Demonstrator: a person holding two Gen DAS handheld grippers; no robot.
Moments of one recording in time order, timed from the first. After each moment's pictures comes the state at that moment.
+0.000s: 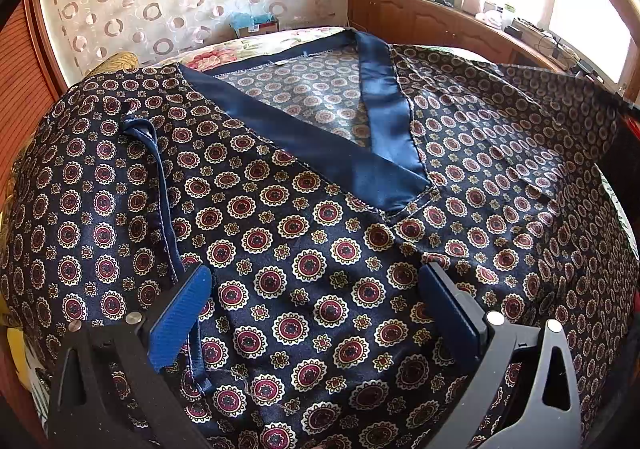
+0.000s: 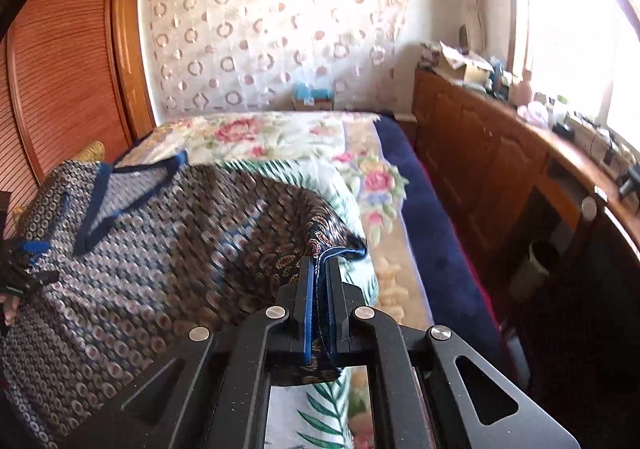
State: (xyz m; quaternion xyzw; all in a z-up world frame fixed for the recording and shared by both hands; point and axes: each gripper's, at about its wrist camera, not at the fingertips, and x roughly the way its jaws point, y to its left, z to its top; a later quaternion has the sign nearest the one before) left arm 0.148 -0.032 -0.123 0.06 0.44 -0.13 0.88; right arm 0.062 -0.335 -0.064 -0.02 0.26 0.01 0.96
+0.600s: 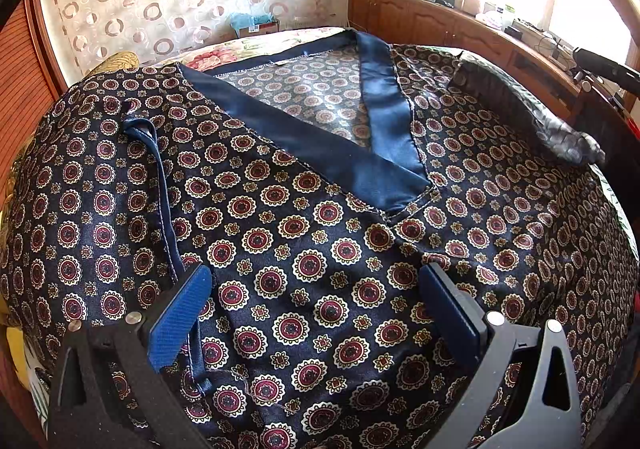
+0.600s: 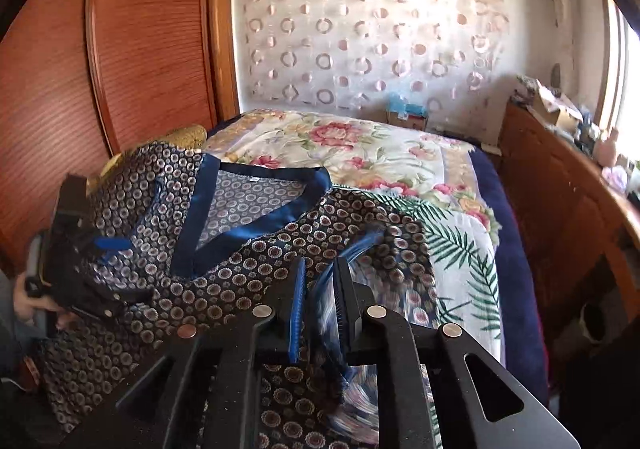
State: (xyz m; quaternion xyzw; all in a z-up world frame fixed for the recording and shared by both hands) left arm 0.148 -0.032 -0.123 0.06 0.44 -0.13 0.88; right arm 0.074 -0.244 -0.059 -0.08 0.26 0.14 0.95
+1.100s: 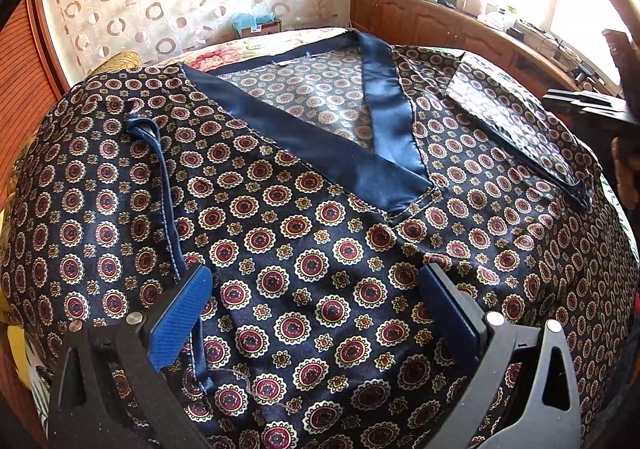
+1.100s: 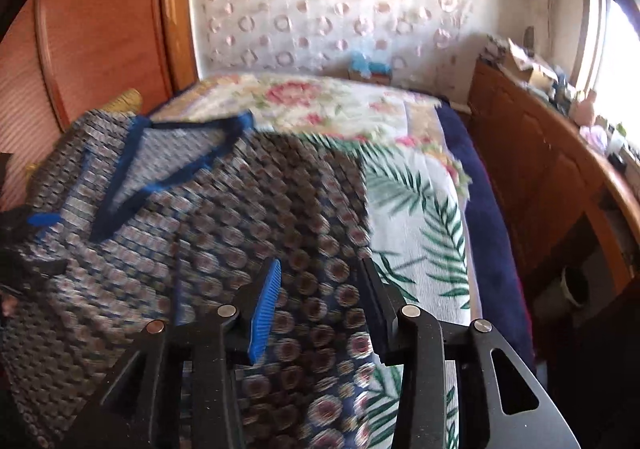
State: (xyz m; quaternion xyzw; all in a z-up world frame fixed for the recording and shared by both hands) left arm 0.146 -0.030 -0.121 0.06 0.44 -0.13 0.89; right arm 0.146 -0.265 -0.100 -0.07 0.35 0.07 0.93
